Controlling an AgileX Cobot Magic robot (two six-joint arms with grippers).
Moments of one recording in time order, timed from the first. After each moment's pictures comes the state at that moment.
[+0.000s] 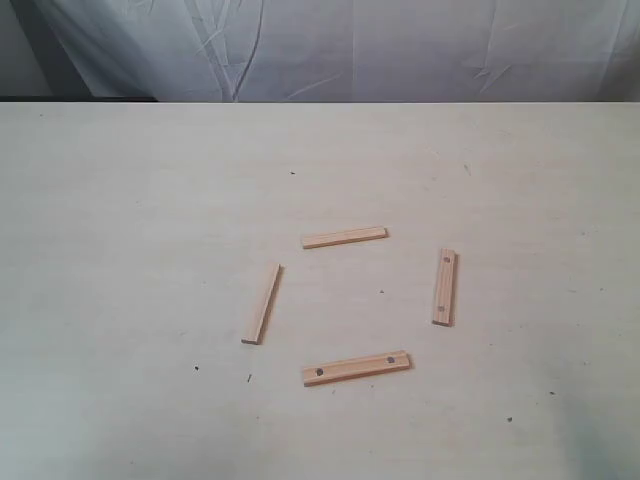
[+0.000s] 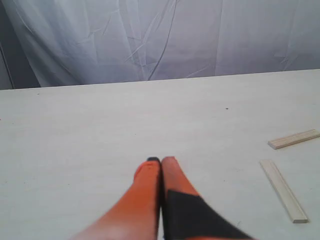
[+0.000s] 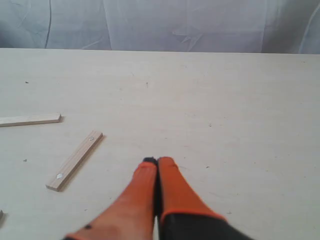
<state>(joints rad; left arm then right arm) -0.08 0.00 0.00 0.04 0.25 -0.07 0.10 0.01 0.00 0.02 0.38 0.02</state>
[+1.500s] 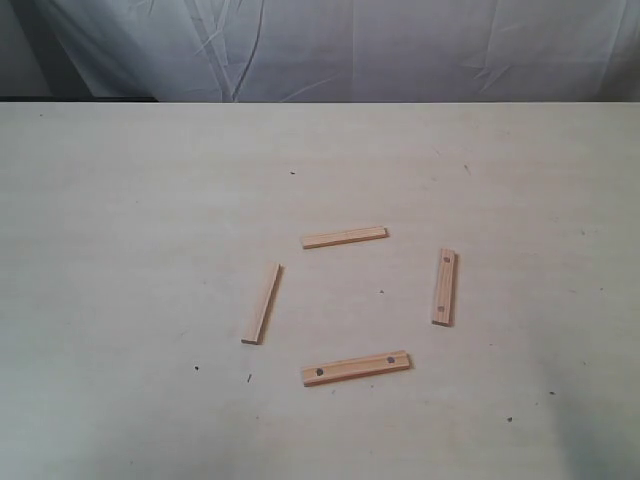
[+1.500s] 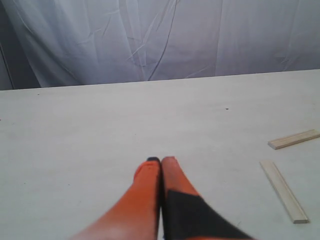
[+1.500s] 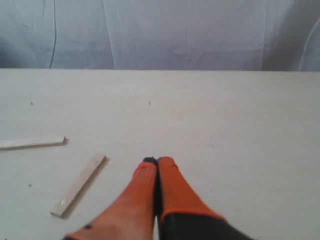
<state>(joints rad) -0.08 0.00 0.00 0.04 0.25 -0.07 0.10 0.01 0.00 0.04 0.29 0.02</state>
